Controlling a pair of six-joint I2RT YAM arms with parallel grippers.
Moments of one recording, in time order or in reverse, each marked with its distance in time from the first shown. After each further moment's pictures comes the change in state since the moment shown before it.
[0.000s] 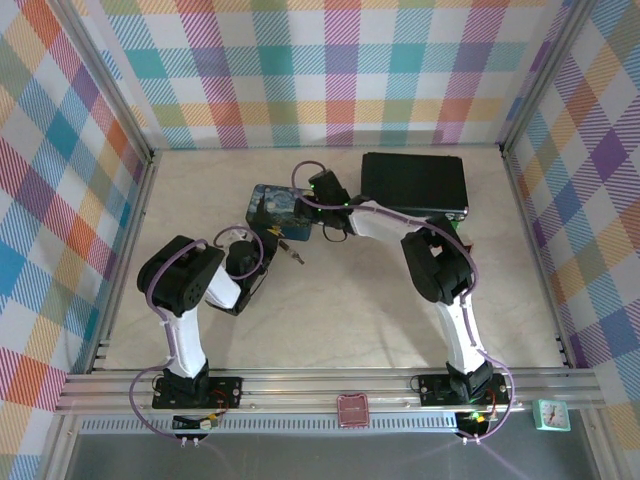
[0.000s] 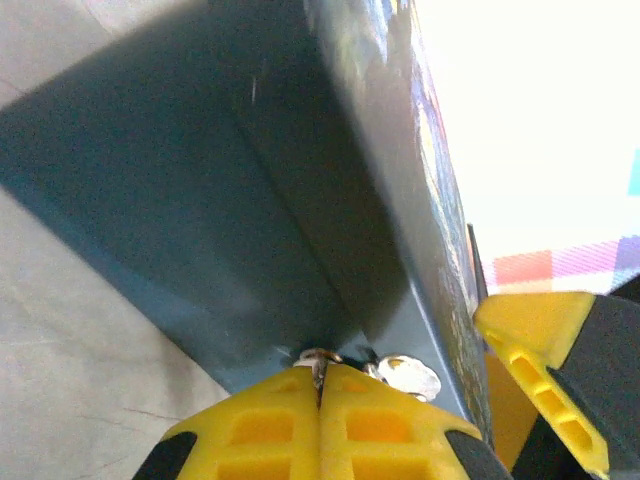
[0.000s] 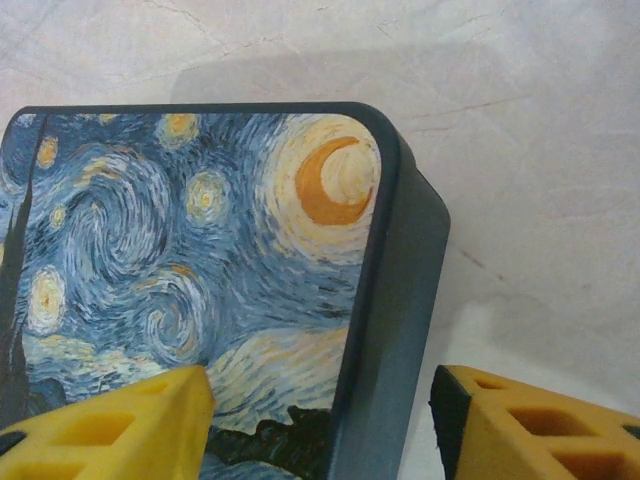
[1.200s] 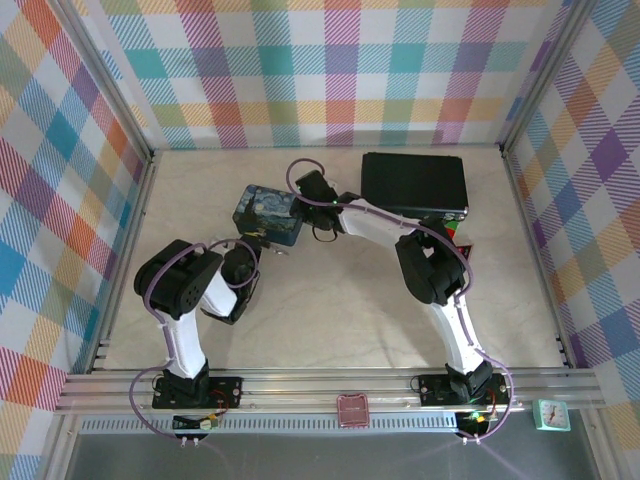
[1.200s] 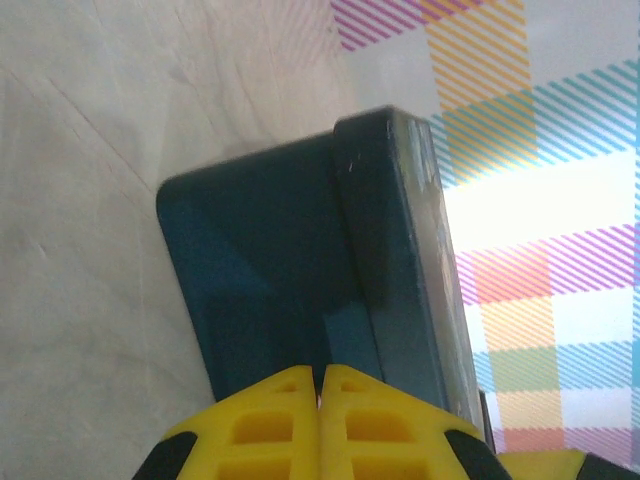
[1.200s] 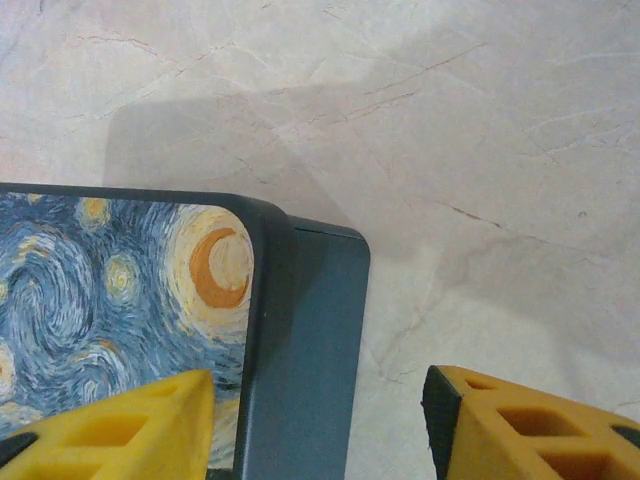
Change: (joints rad) left arm 0.014 -0.039 -0.085 0.046 -0.313 -0.097; right arm 0.028 0.046 0.134 -0.164 0.104 0.209
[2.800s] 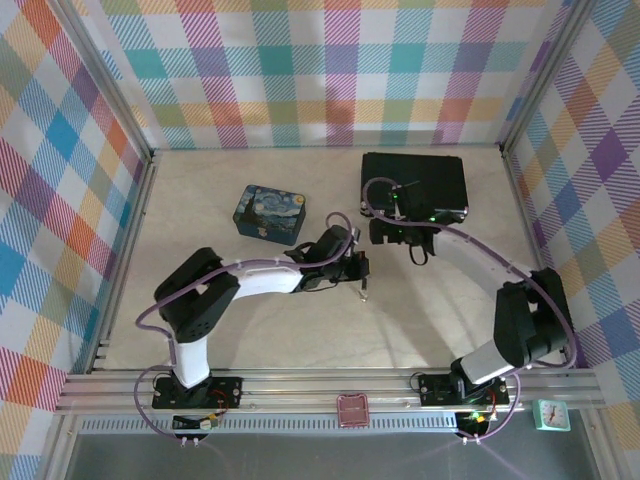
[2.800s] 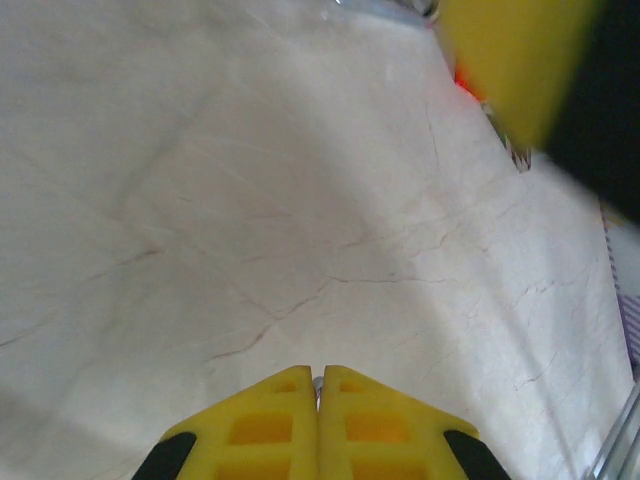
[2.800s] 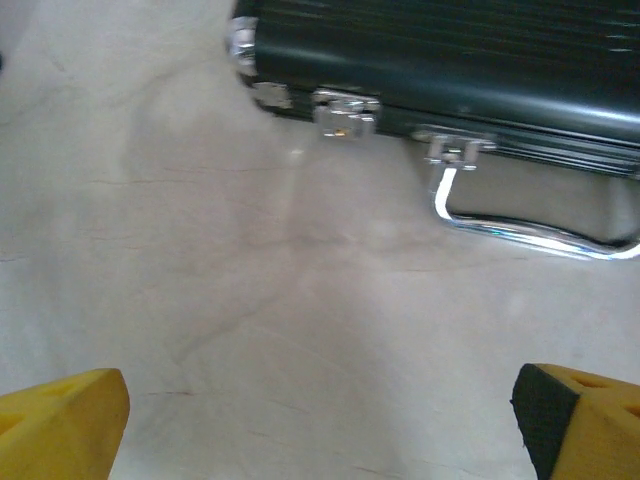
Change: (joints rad) left arm -0.516 -0.023 0.721 -1.205 0.548 0.515; right arm -0.320 -0.723 -0.706 -0.105 0.000 -0.686
